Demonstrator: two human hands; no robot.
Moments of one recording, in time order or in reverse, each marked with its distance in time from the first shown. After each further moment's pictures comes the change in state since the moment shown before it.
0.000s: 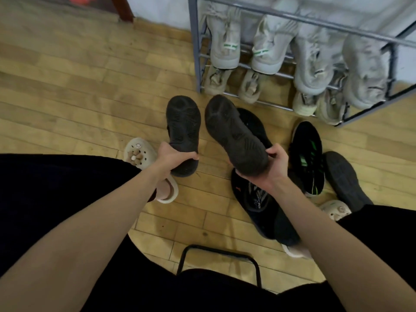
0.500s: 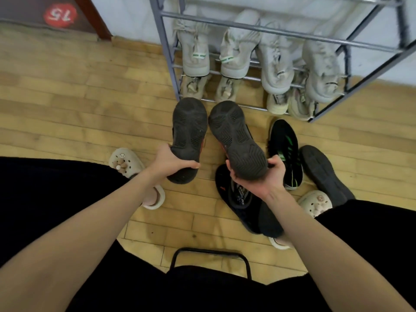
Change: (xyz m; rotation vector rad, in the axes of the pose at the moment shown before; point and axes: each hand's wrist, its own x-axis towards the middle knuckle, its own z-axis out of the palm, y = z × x) left_hand -0.055 0.029 0.022 0.122 -0.141 0.179; right_hand -0.045 -0.008 -0.030 0.273 0.006 -0.036
